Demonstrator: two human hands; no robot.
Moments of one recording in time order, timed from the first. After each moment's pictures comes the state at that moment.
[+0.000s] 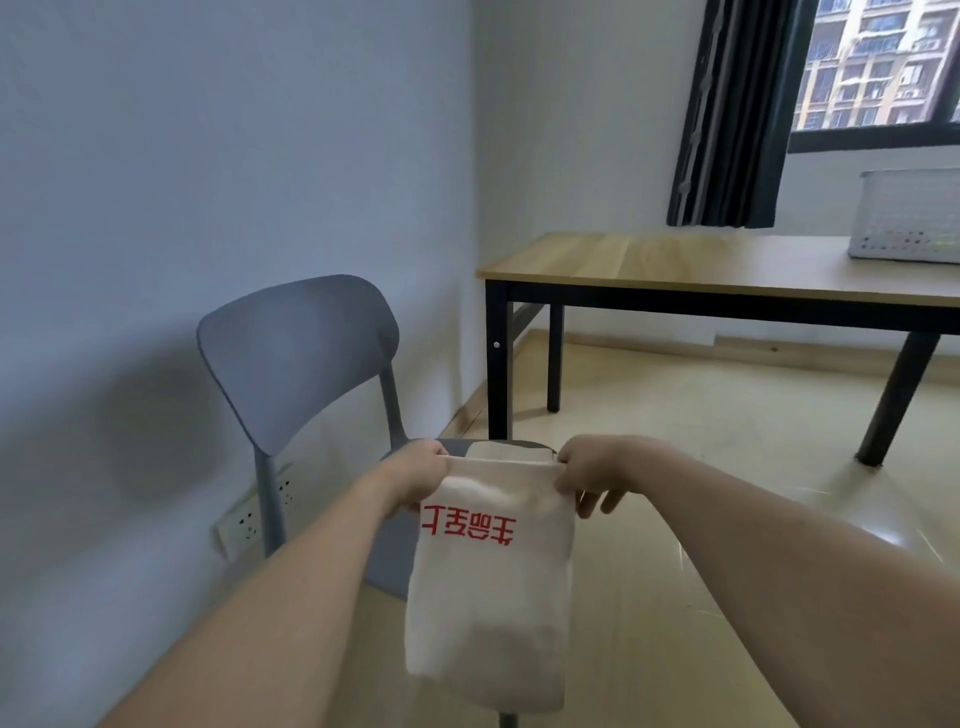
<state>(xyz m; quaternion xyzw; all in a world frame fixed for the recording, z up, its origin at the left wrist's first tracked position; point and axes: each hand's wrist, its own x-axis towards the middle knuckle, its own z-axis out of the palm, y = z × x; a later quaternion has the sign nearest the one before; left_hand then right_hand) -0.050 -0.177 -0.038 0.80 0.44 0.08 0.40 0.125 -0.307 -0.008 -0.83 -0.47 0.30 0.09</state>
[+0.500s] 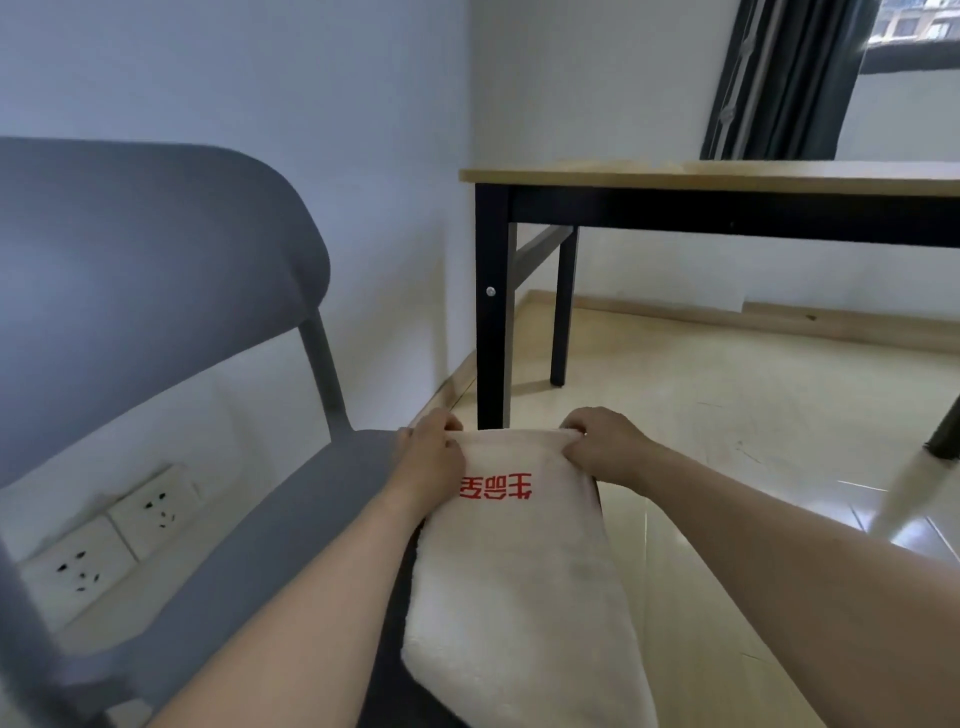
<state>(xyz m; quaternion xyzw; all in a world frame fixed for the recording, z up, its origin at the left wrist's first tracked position) 0.110 -0.015 -0.197 0.79 0.45 0.22 0.35 0.271 -0.139 -0.156 -0.84 -0.44 0.19 0.24</state>
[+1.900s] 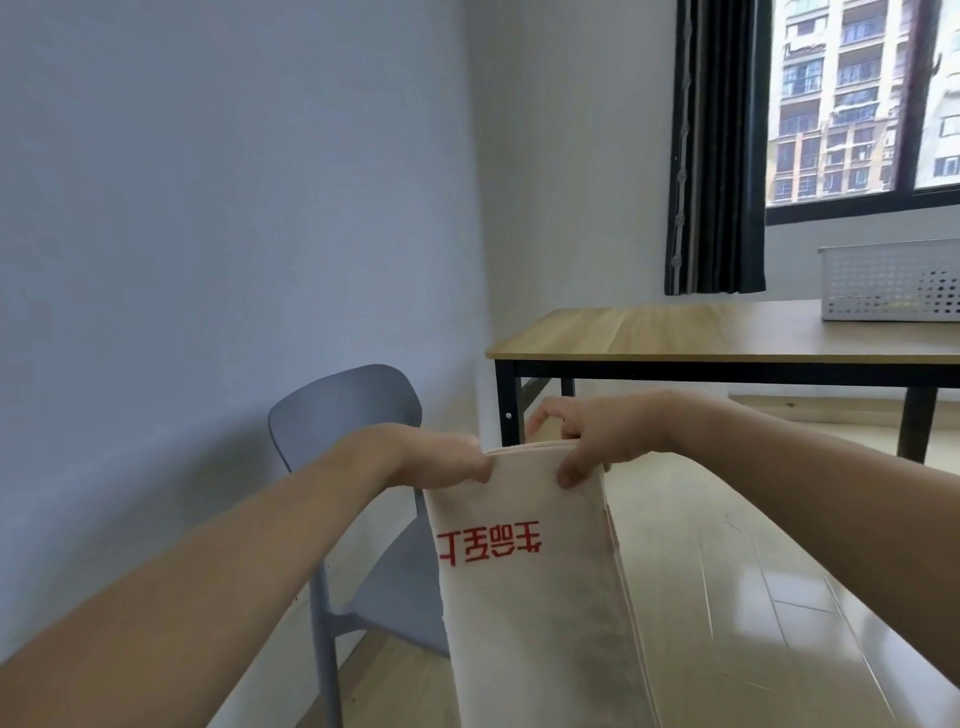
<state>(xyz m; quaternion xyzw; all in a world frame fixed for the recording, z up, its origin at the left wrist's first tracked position) -0.098 -0.300 0.133 0.91 0.34 -0.10 0.22 0.080 -0.396 0.131 -0.74 -0.64 0.18 0.11</state>
